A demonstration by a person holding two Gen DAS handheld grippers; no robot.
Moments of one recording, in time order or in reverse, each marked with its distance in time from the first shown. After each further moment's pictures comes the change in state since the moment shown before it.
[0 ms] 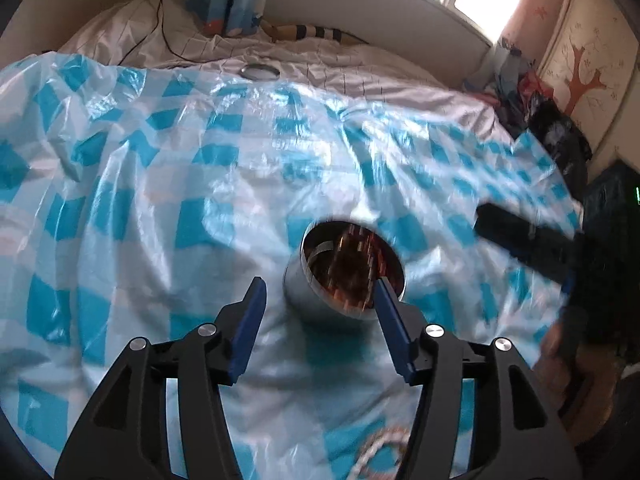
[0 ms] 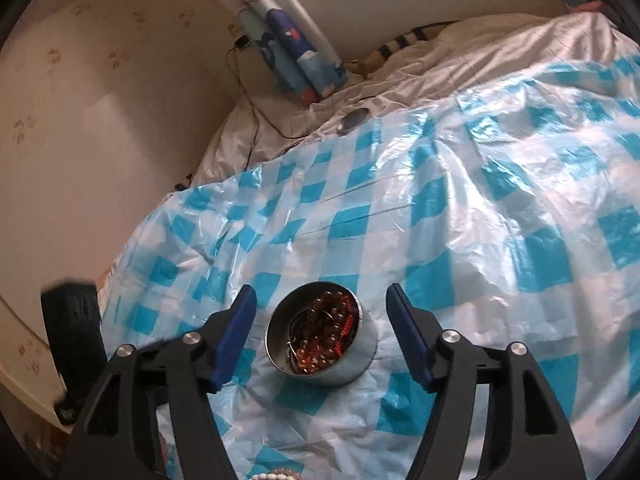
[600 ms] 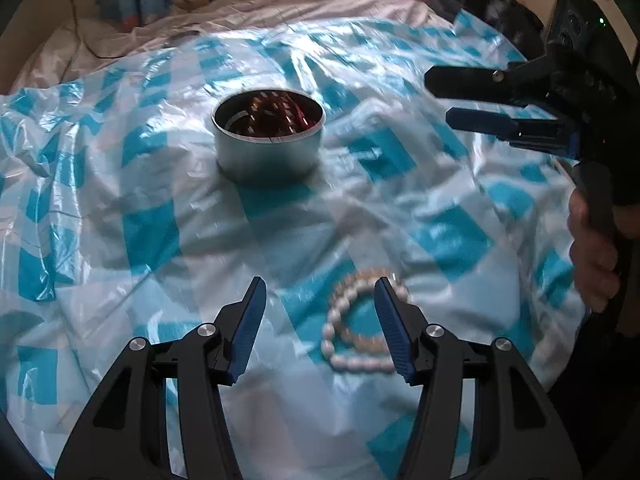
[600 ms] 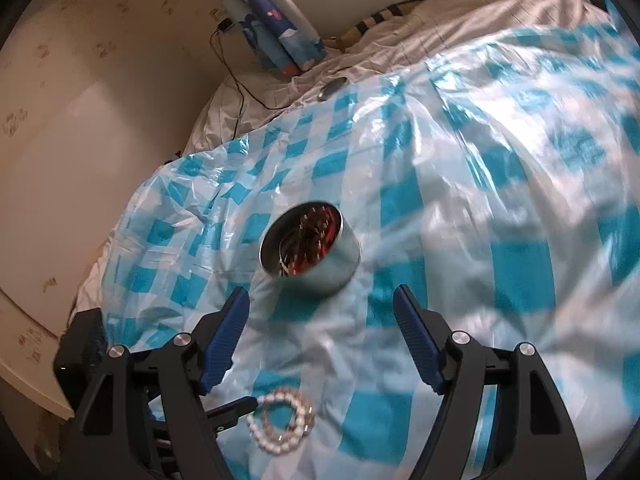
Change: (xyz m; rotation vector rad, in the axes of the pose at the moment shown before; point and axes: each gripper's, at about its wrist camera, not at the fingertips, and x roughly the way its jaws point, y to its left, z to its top) left arm -0.012 -0.046 -0.093 0.330 0.197 -0.023; right arm -0.040 0.001 -0.066 0.054 0.074 -0.031
